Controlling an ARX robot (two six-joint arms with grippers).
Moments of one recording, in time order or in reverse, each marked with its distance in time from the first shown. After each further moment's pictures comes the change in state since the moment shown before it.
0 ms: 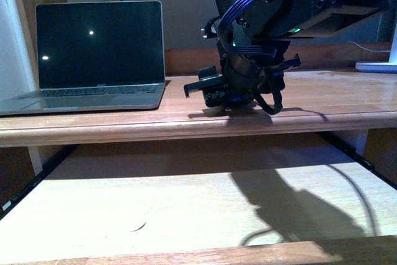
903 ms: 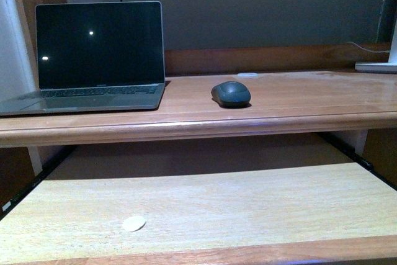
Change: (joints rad) left arm 0.000 0.000 0.000 0.000 0.000 0.000; right arm -0.721 -1.084 -1.348 0.191 -1.549 -0.447
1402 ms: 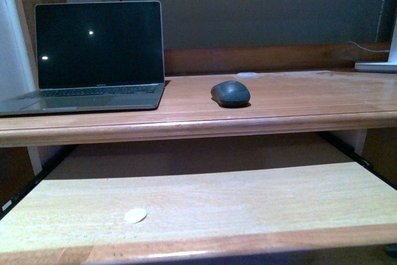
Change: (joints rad) left arm 0.000 0.000 0.000 0.000 0.000 0.000; right arm 0.234 0.261 -0.077 0.201 0.320 -0.363
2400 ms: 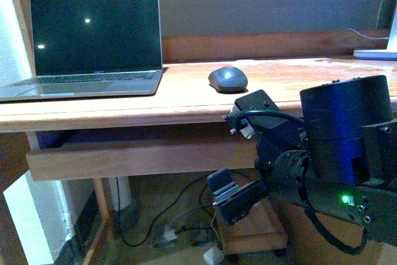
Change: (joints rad) left arm 0.000 0.000 0.000 0.000 0.000 0.000; right arm 0.415 0.661 0.545 0.443 0.809 0.606
